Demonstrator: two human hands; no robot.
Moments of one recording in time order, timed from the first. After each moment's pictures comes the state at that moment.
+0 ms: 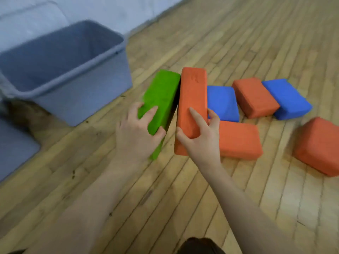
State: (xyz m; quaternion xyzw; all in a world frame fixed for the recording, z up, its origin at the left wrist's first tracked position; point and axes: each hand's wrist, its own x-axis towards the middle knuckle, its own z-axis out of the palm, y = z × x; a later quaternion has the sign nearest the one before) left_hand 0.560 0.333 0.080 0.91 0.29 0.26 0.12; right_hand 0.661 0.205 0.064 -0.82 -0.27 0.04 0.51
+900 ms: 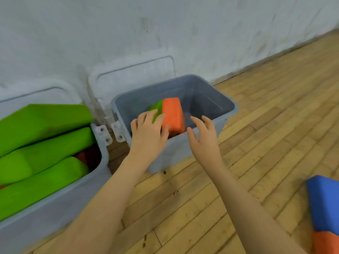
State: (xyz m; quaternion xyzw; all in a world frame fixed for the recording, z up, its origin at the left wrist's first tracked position) left_hand 0.446 0.719 0.132 0.87 0.40 0.30 0.00; right_hand 0.585 0.637 0.116 -0.75 -0.47 0.09 0.45
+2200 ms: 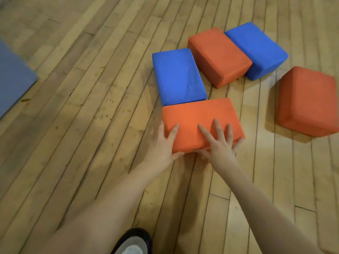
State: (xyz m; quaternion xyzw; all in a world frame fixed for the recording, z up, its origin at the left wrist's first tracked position) left_hand 0.765 0.289 -0.153 0.95 0.12 -0.12 0.25; right_hand 0.833 0.112 -0.159 -0.97 -0.19 0.12 0.09
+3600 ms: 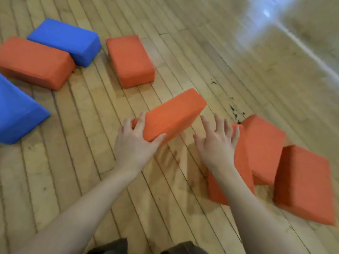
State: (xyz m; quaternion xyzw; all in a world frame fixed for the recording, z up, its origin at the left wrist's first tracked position) left_hand 0.724 0.002 -0.050 0.95 -0.07 -0.03 0.31; right_hand 0.657 -0.184 -0.052 -0.97 0.23 -0.05 0.07
